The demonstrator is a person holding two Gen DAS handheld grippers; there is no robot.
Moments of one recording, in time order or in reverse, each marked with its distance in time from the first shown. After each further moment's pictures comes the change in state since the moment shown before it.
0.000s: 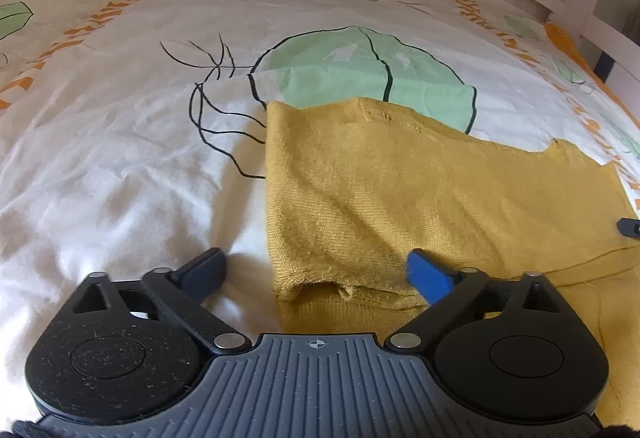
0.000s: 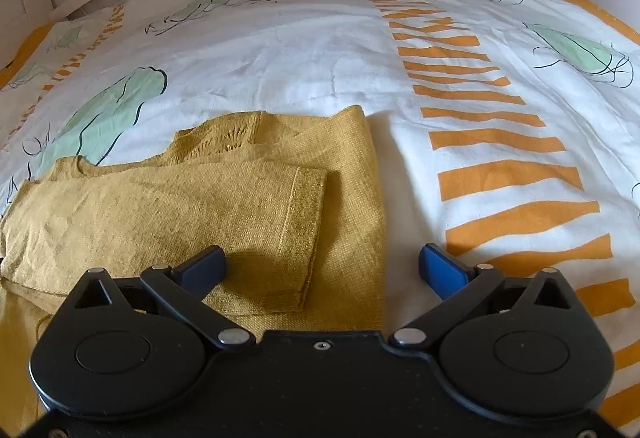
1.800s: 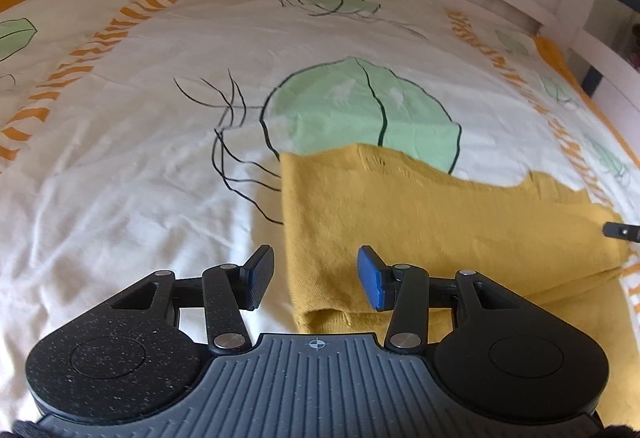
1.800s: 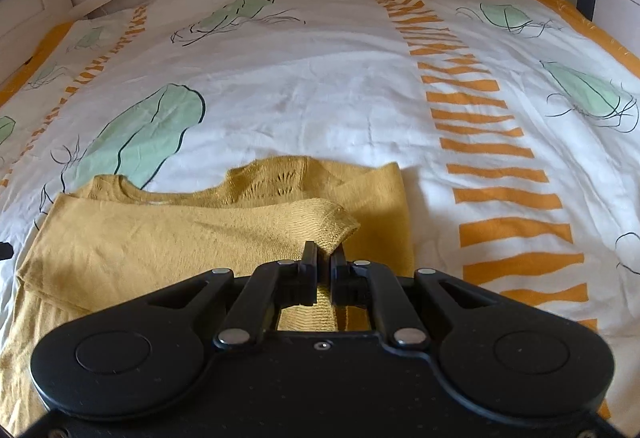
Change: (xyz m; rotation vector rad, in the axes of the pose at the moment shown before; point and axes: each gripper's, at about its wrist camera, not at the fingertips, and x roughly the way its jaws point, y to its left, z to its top) left arm -0.039 0.013 0.033 -0.007 0.020 -0.038; right arm -0.034 0.024 0.034 -0.052 0.008 0.033
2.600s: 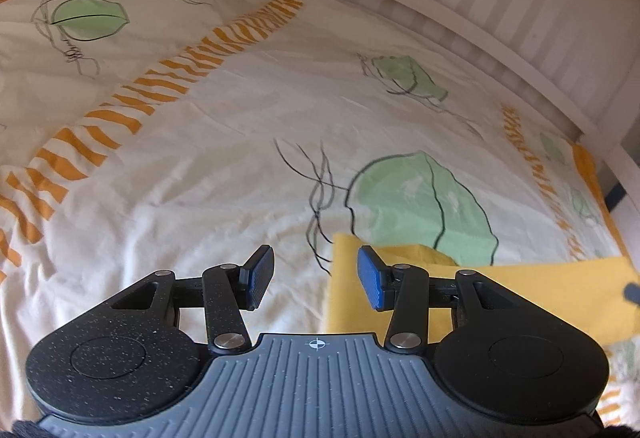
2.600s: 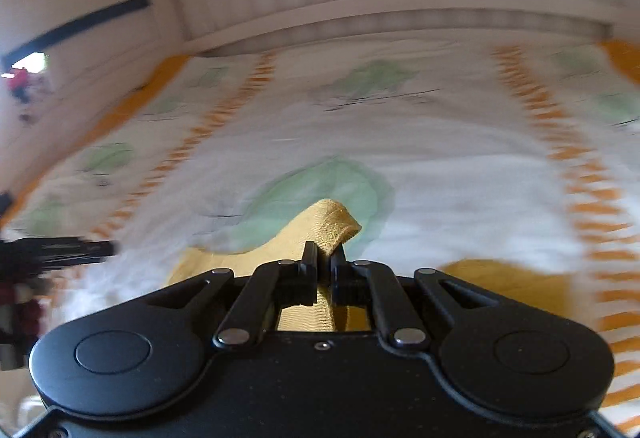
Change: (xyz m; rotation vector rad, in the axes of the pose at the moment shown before) left arm -0.053 0.073 0.038 -0.256 -0.126 0.033; right arm -0.065 0.112 0.047 -0.108 -0.155 0.214
